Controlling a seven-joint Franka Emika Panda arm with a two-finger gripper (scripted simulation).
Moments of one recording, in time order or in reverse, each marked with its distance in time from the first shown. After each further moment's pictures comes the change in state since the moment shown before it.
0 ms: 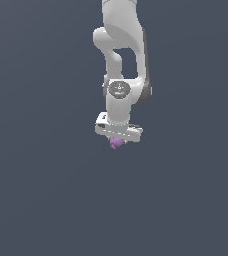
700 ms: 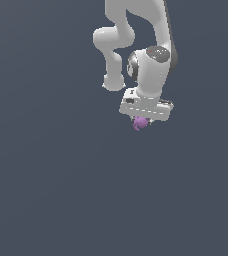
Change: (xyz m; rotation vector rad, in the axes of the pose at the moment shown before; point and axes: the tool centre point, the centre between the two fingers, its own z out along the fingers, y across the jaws) arm -0.075 -0.092 -0.083 0.000 0.001 -0.003
